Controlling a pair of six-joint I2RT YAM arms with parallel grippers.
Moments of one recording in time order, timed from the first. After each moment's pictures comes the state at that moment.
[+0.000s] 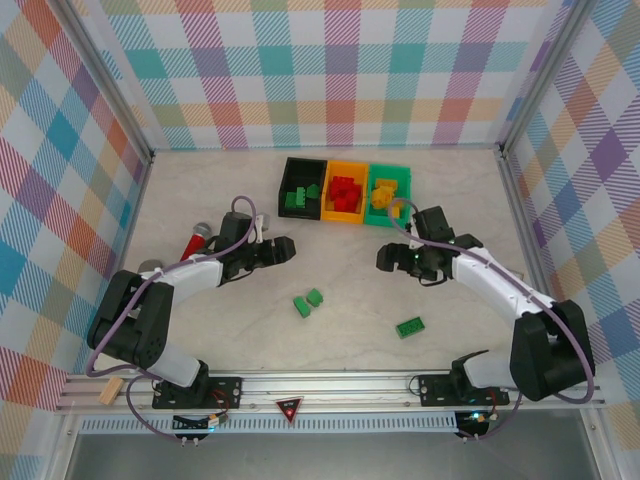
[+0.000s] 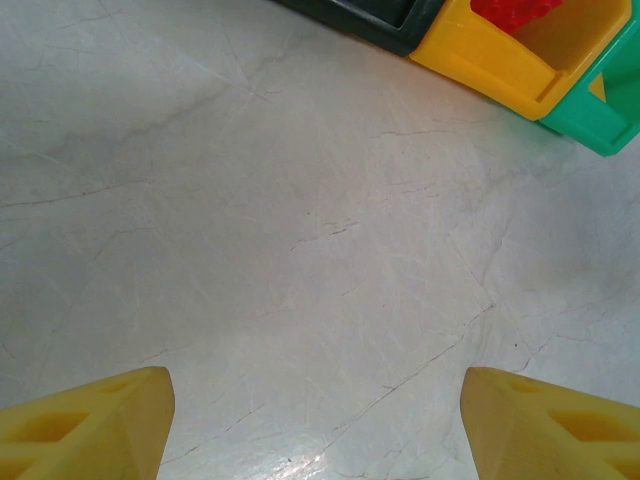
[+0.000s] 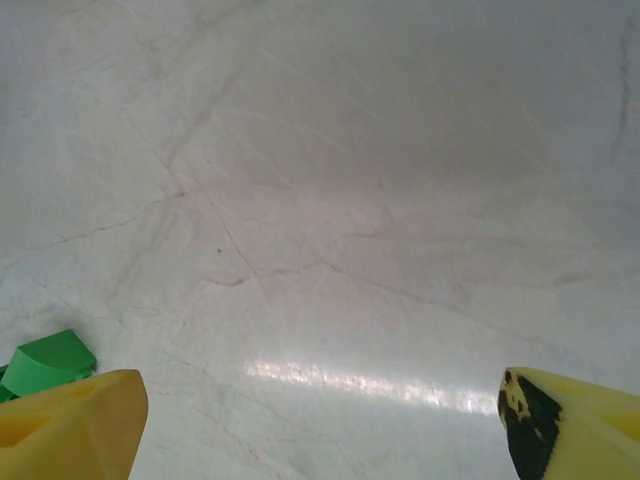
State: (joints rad) left arm -0.32 1.52 0.72 0.03 0.38 -0.53; right arm 0.35 1.31 0.84 -0.64 -0.20 0.49
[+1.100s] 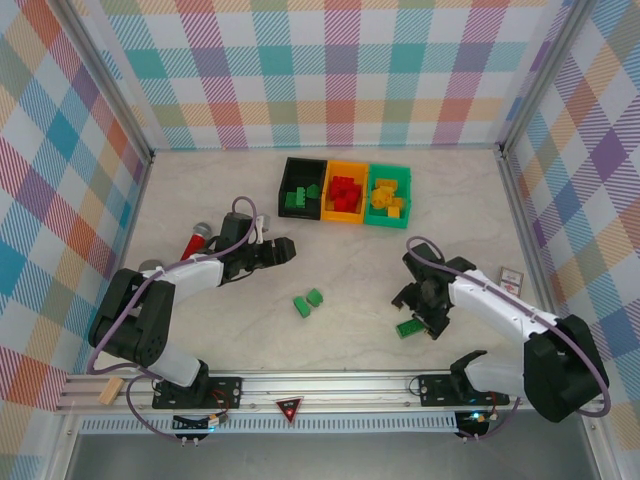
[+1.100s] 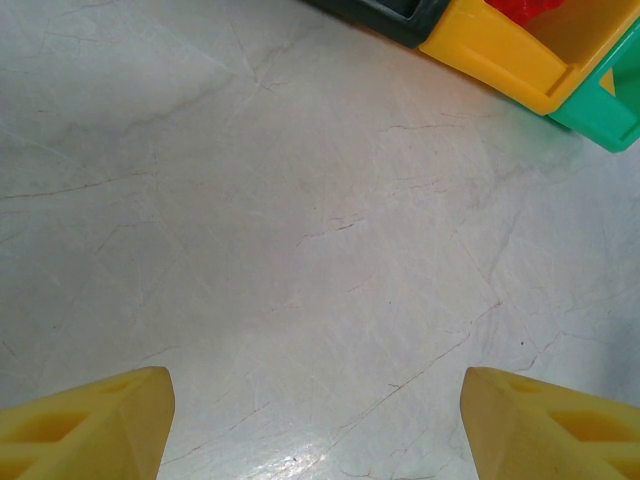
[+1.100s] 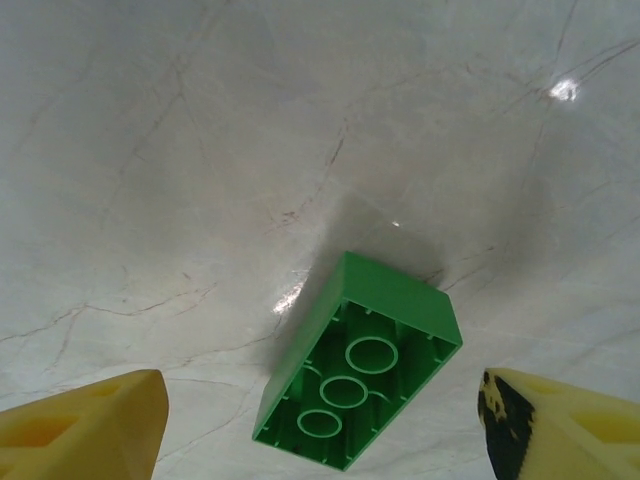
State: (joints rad) left arm -0.32 1.53 0.72 0.03 0.38 -0.53; right arm 0.49 1.22 0.67 -0.93 -0.09 1.23
